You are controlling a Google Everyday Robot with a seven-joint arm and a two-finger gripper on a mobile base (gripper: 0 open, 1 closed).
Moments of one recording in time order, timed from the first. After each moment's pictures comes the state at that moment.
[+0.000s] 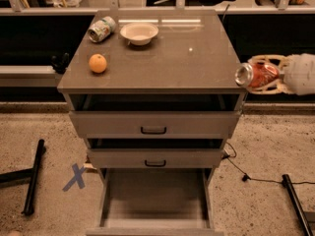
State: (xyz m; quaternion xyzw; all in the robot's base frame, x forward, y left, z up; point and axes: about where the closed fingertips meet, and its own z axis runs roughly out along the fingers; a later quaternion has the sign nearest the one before) arm 0.606 -0.275 0.878 -0.70 0.45 -0.05 0.56
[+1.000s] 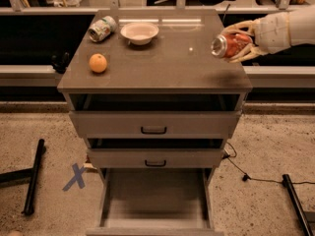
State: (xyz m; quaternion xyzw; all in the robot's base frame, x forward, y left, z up) arm 0.690 -0.223 0.915 -0.75 0.43 0.00 0.51
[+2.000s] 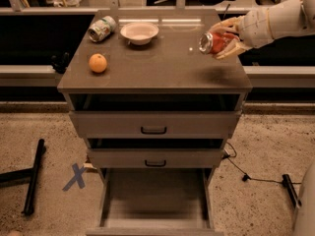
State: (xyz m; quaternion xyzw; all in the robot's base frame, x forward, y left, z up) arm 0.717 -0.192 0.911 -0.74 0.47 0.03 0.48
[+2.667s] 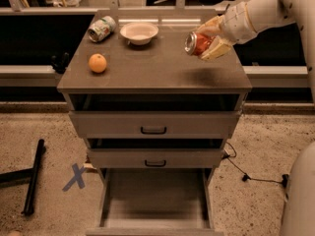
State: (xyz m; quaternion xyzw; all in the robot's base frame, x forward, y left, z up) arm 0.714 -0.148 0.910 -0.72 0.55 0.07 0.42
